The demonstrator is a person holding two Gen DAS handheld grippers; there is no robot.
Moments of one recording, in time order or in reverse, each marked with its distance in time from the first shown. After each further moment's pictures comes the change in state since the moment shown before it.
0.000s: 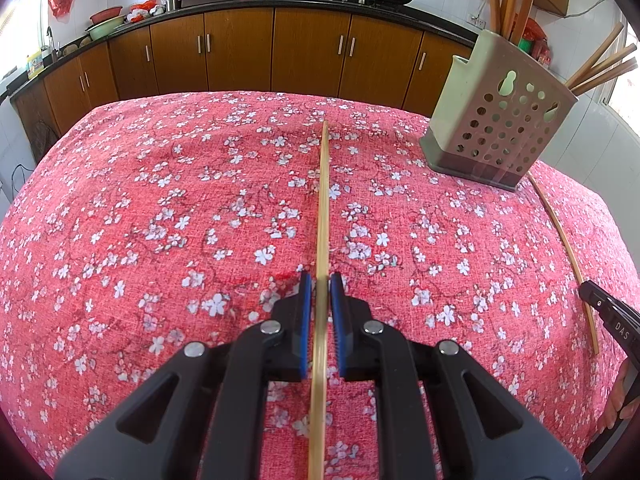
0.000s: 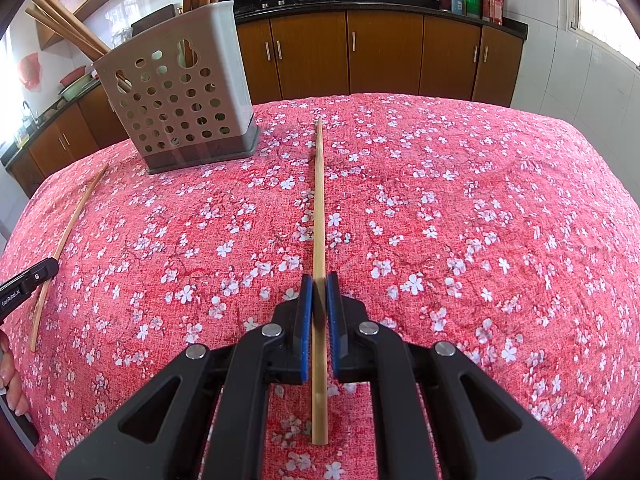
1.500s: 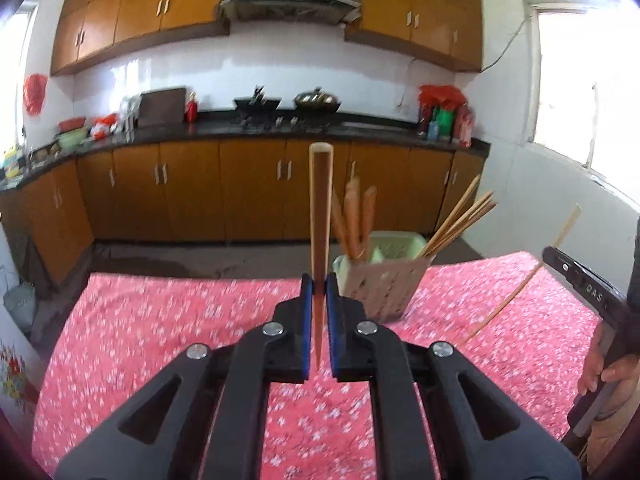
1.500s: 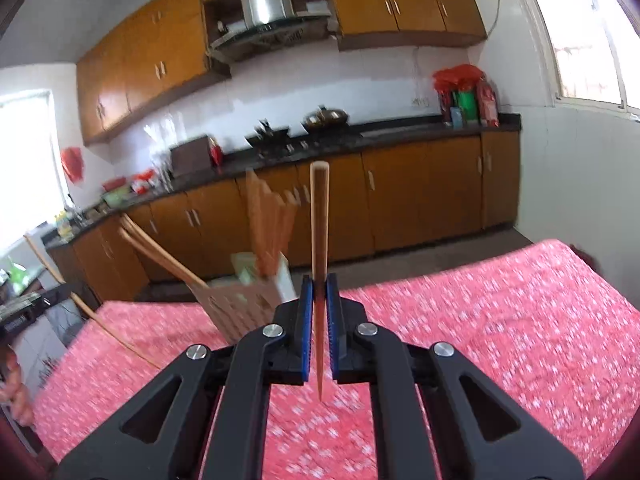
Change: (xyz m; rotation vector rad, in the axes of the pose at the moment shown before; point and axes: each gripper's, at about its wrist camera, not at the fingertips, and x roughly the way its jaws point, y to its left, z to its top) left arm -0.192 -0.046 0.085 0.169 -0.396 -0.168; right arm -0.175 -0.009 0.085 0.050 -0.509 0.176
